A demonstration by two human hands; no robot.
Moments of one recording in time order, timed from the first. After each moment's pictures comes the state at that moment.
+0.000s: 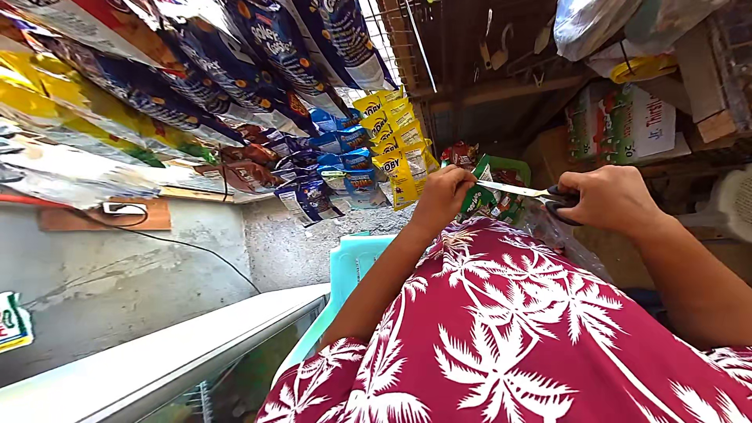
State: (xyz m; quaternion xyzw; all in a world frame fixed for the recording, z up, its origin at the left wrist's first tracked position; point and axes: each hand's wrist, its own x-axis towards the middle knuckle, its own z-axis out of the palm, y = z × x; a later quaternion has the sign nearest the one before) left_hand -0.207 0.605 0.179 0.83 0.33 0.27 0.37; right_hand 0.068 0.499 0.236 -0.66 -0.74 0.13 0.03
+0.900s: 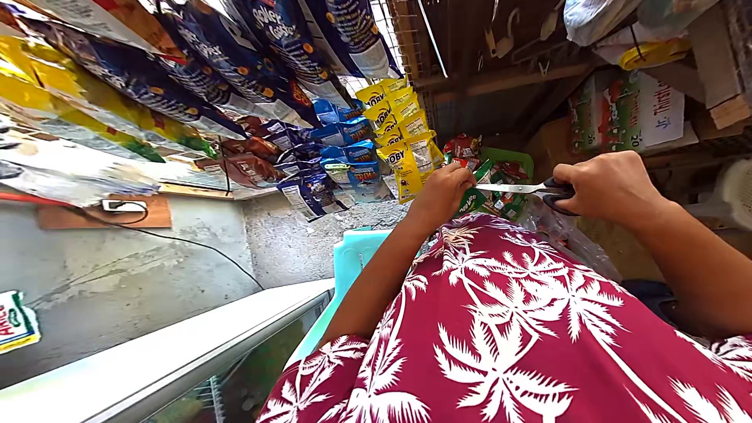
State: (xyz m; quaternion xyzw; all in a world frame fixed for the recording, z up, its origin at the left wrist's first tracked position) left_hand -0.231 0.611 0.179 0.88 0.27 0.18 0.35; right_hand 0.043 0.509 0.243 -0.62 -0.78 0.10 -0.02
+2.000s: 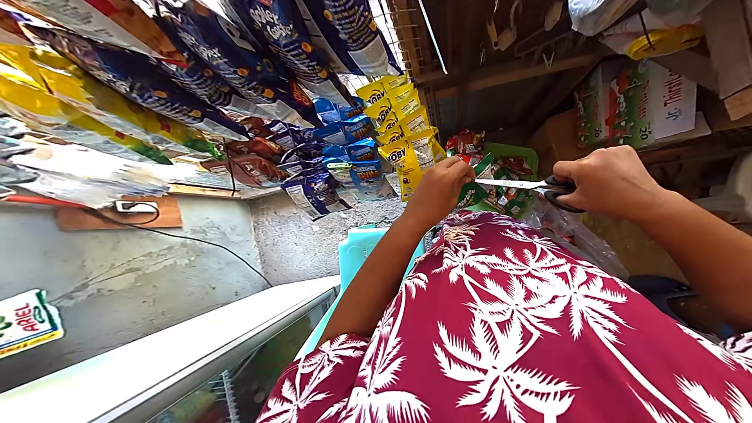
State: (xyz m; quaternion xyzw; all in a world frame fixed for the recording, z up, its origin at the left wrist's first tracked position) left_hand -0.234 0.616 0.180 0.88 0.25 0.21 0.33; right_hand 0.047 0.517 0.239 -0.61 -0.77 0.16 -0.02
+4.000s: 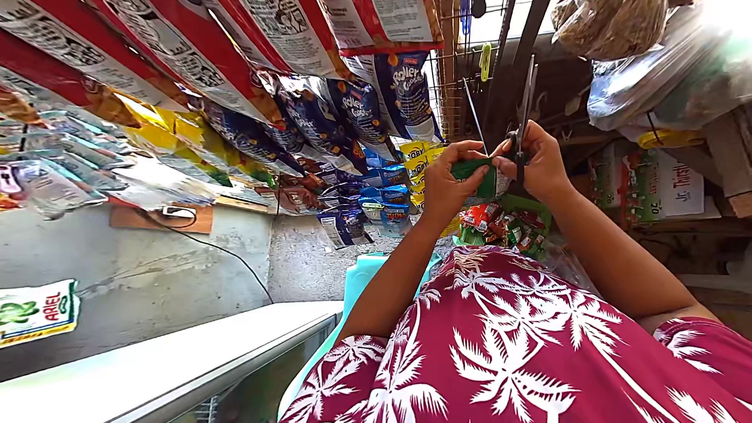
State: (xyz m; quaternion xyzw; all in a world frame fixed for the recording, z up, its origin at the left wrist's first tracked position) left_hand -0.215 0.694 0.209 0.66 0.34 0.48 0.46; right_hand -0.026 0.675 0.214 -0.43 -0.59 0.41 0.55
